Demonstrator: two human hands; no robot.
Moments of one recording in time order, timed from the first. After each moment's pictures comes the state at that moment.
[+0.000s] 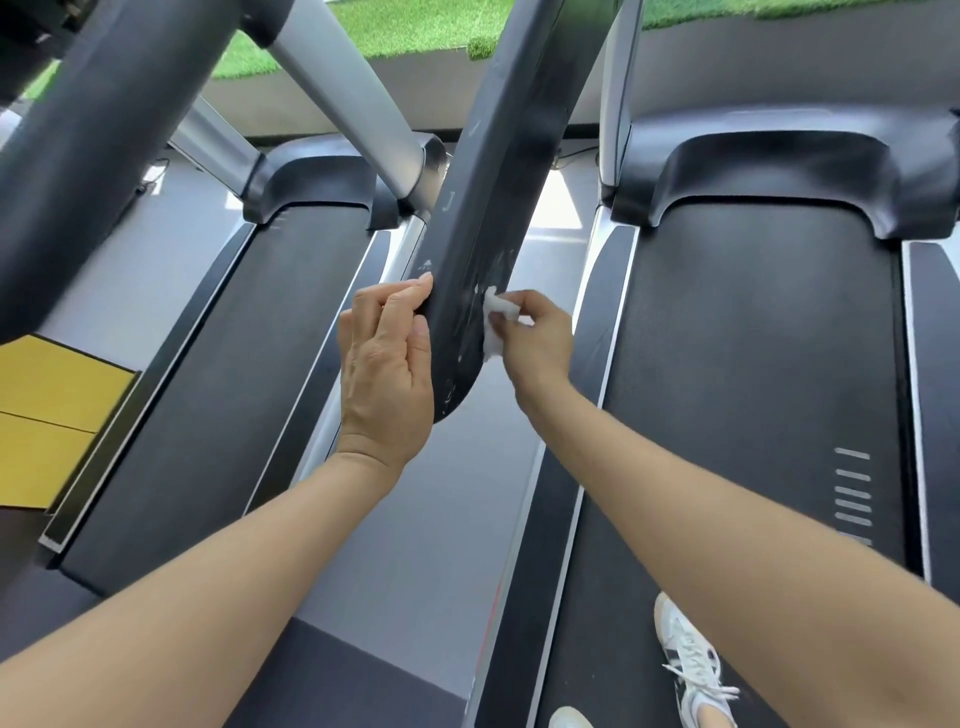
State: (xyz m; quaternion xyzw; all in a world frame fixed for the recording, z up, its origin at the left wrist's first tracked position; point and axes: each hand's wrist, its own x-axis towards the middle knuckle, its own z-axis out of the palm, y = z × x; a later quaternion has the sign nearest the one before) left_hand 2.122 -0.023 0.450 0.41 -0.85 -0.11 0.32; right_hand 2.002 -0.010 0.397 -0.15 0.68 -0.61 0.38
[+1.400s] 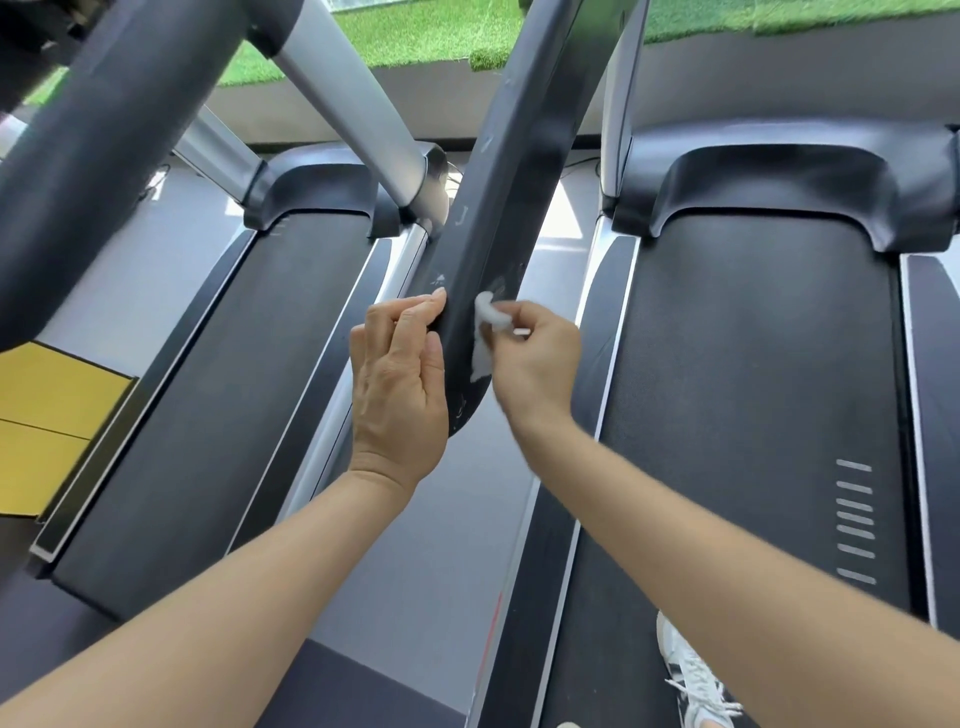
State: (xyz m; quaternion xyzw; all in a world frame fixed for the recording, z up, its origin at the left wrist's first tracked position) left_hand 2.121 -0.024 0.449 0.41 -0.84 -0.11 0.33; right_hand 2.018 0.004 0.437 -0.18 0.66 -0.65 0.33
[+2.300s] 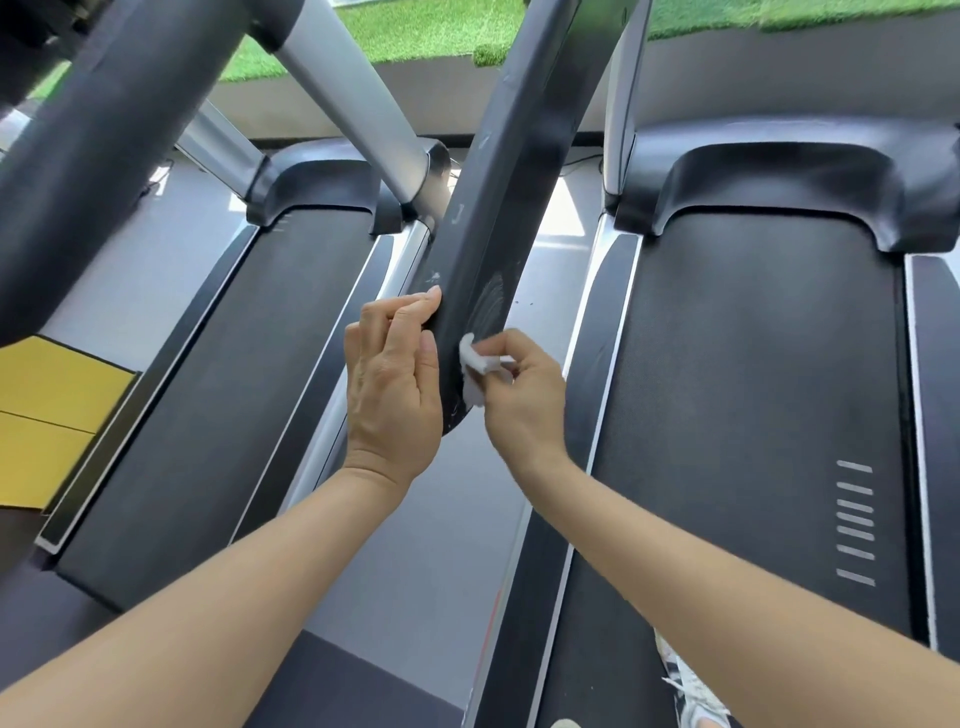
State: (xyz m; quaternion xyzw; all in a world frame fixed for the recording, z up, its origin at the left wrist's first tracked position) left_hand 2.121 -0.024 0.449 0.41 -0.84 -0.10 0.33; right_hand 2.033 0.026 0.419 -0.24 0.63 -0.64 0.38
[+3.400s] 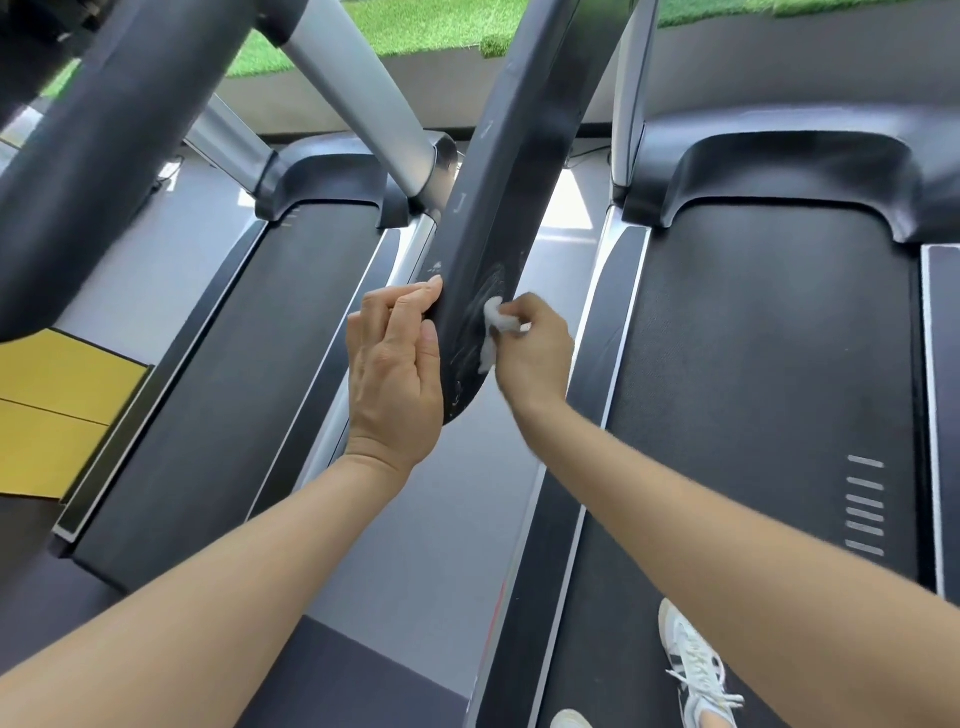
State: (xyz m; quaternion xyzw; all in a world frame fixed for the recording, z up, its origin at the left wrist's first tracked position) left_hand 2.121 -0.023 0.449 0.40 -0.85 -0.10 0.33; right_hand 2.016 0.003 0.415 -0.19 0.70 -0.60 0.35
